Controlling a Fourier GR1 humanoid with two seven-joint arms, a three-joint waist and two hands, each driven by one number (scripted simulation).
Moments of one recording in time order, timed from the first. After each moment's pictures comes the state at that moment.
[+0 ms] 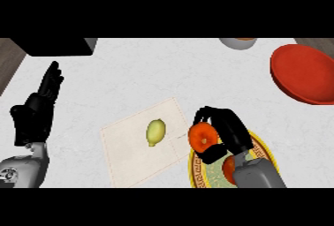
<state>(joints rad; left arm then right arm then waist) -0.18 0.28 0.02 -1.62 -0.12 0.16 0.19 -0.20 -0.05 0.28 -1.50 0.77 0.10 0.11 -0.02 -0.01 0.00</state>
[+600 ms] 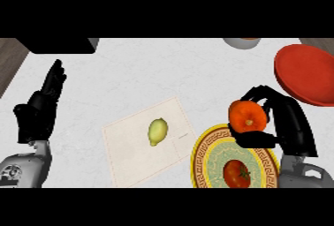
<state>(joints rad) -0.20 0.26 0.03 -1.60 -0.13 0.14 0.17 -0.17 -0.10 0.06 -1.85 0.75 0.06 0.34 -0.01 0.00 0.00</state>
